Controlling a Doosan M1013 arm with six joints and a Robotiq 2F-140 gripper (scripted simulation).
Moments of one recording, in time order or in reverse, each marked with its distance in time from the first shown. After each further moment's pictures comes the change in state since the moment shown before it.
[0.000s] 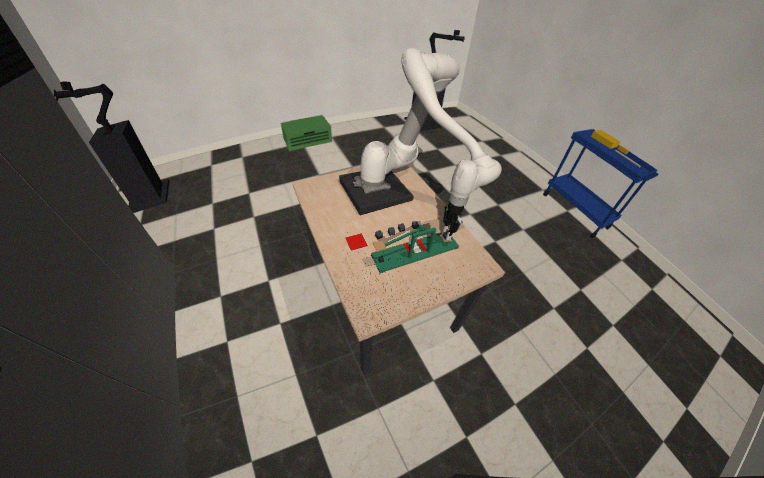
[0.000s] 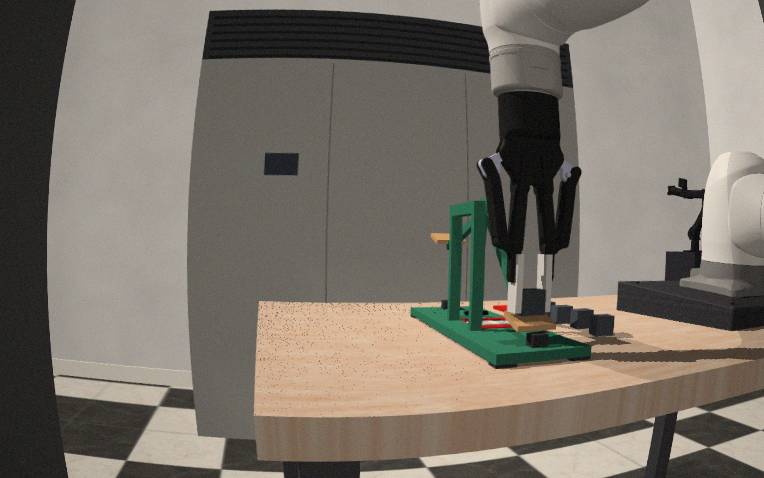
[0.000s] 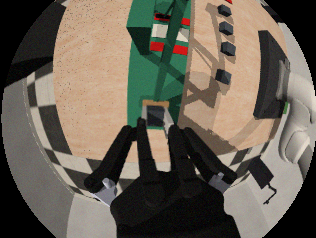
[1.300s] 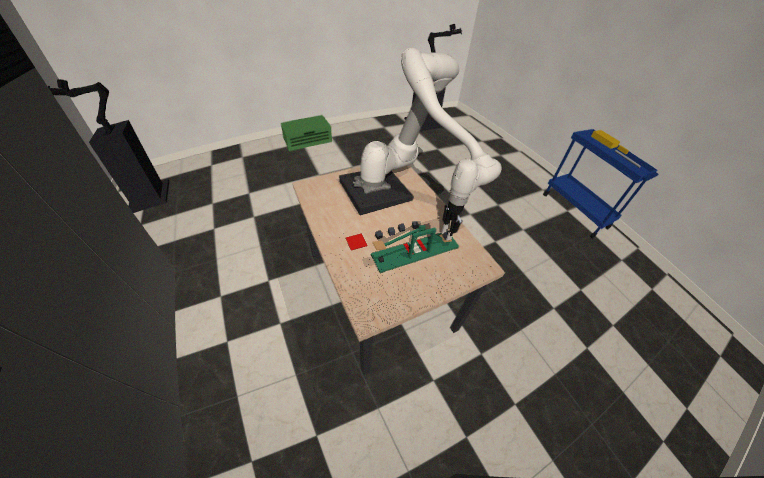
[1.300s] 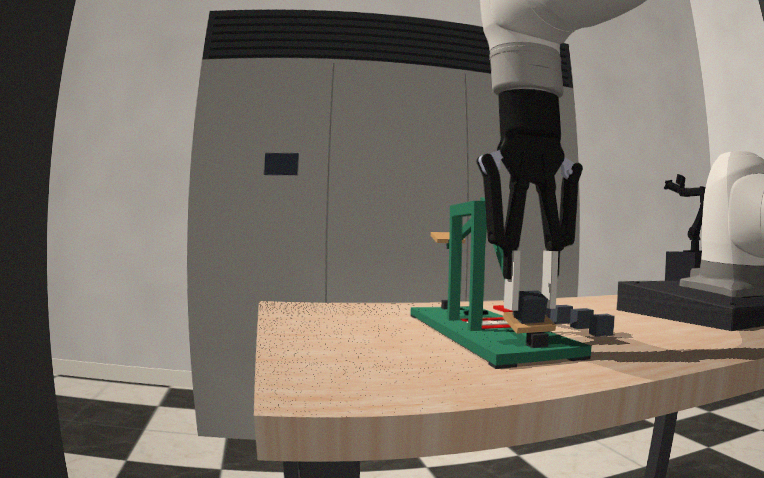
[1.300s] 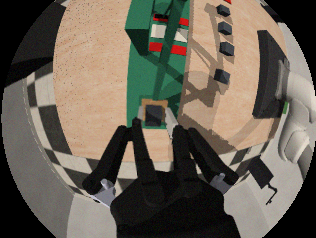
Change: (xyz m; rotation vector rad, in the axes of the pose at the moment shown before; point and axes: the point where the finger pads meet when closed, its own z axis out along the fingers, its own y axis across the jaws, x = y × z) arm 0.000 0.002 -0.003 -0.002 0.000 0.000
